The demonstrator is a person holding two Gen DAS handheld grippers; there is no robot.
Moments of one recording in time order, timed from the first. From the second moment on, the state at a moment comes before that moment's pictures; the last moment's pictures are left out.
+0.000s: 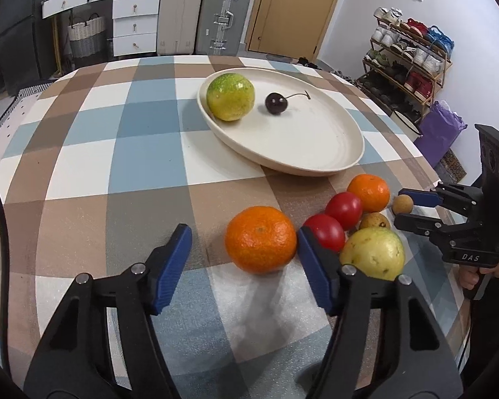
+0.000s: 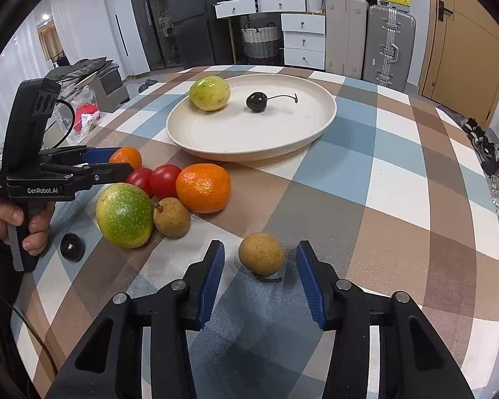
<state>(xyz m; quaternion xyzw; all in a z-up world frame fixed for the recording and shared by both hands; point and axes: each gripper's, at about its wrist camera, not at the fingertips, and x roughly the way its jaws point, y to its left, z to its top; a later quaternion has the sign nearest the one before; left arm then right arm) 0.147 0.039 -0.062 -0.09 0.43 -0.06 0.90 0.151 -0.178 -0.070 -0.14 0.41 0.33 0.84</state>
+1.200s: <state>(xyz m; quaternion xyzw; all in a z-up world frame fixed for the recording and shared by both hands) 0.128 0.032 -0.042 -0.08 0.36 -0.06 0.93 0.147 -0.177 -0.058 -0.13 0.37 0.33 0.86</state>
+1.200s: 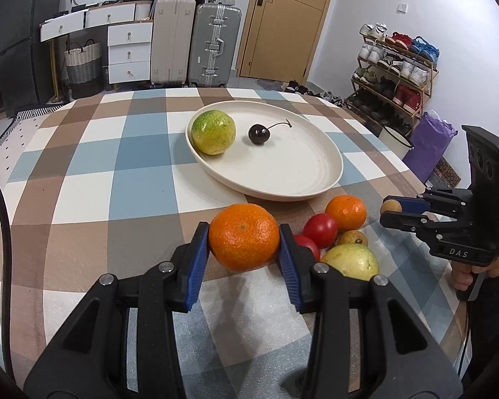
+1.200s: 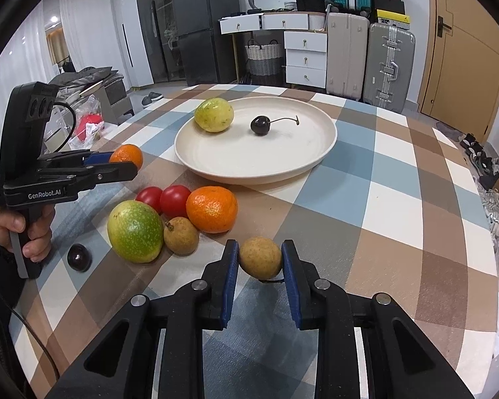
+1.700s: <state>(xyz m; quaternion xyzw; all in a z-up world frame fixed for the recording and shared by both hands) 0.119 0.026 -0.024 -0.07 0.32 -0.04 0.94 0.146 -0.174 -0.042 -0.11 0.33 0.33 0.88</state>
